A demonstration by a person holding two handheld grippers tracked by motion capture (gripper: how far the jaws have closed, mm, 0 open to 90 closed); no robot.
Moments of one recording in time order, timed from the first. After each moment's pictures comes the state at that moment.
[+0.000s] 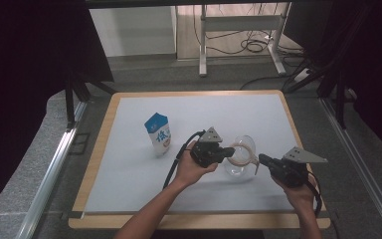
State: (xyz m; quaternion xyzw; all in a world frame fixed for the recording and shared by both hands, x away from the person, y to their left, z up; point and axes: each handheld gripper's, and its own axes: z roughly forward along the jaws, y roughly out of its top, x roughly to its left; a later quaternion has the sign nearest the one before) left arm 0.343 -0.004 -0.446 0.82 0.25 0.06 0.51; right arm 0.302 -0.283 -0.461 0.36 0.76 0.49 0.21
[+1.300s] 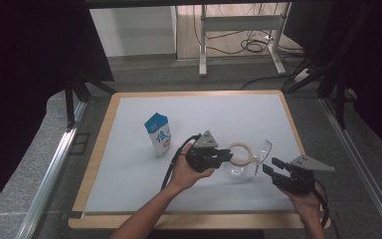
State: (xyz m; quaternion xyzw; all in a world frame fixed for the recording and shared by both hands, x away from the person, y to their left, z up) left arm 0.327 0.020 -0.447 0.82 0.25 0.08 0.51; right arm 0.287 -0.297 -0.475 0.40 0.75 0.47 0.22
